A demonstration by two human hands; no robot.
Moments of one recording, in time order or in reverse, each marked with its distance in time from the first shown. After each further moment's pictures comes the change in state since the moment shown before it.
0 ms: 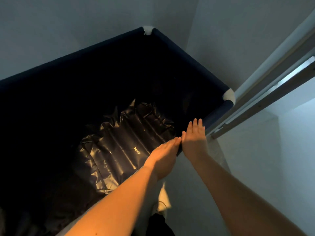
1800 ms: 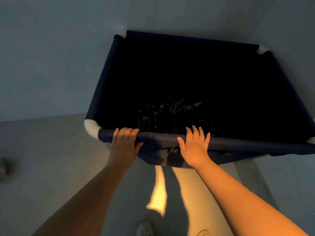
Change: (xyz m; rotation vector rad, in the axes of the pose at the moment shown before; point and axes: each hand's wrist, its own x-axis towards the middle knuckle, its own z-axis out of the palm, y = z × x) left_hand -0.153 -0.387 -0.217 0.404 0.355 -0.298; right_hand 0.071 -0.350 -0.007 0.204 -0.175 -0.027
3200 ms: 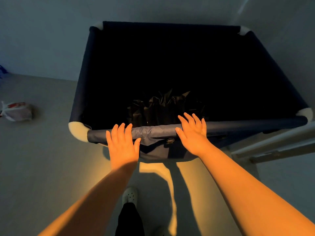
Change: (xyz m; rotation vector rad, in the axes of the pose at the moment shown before) left_hand -0.179 0.145 0.020 0.041 0.147 -0.562; right_hand -0.099 0.087 0.019 -0.003 -0.036 -0.484
